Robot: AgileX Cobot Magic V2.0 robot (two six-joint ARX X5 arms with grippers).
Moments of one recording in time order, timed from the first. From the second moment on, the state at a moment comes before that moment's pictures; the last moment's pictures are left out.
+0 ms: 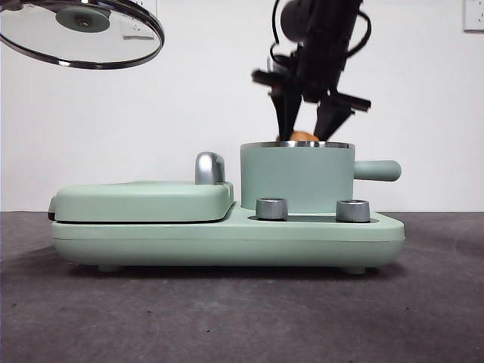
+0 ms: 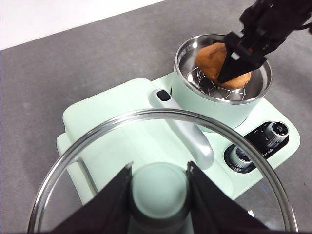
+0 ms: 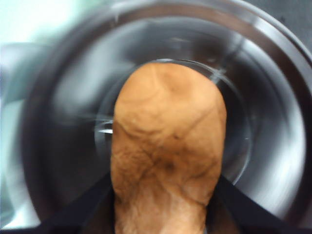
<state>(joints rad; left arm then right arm) -0.32 1.11 1.20 -0.64 0.24 0.12 0.41 2.19 2.21 -1.27 -0.16 0.21</state>
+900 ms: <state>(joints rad) -0.32 1.13 1.20 -0.63 0.24 0.12 0.39 2.15 2.41 -1.34 -0.15 0.14</state>
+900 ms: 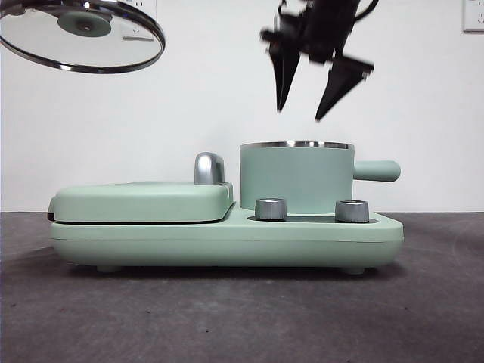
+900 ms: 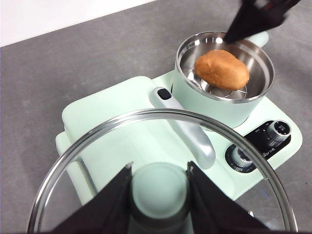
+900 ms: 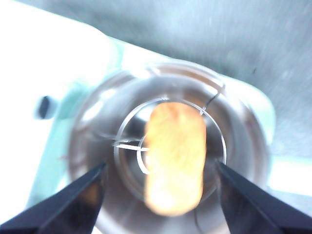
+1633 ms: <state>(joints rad) -0.45 1.28 1.20 -0.42 0.24 0.07 0.45 1.23 1.57 -1.33 -0.05 0.09</state>
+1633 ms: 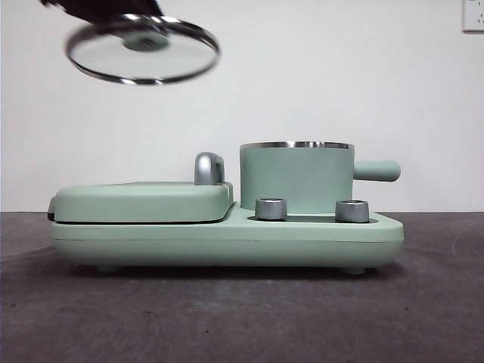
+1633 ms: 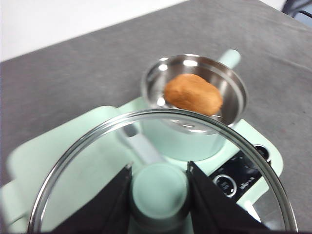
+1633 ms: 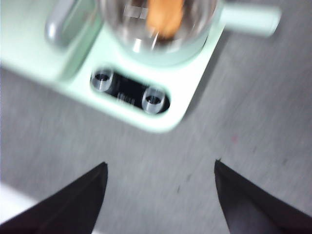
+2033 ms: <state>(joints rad) -0.56 1.54 1.37 -0.38 0.23 0.05 0.52 0.66 0.95 -1.00 -0.05 0.25</state>
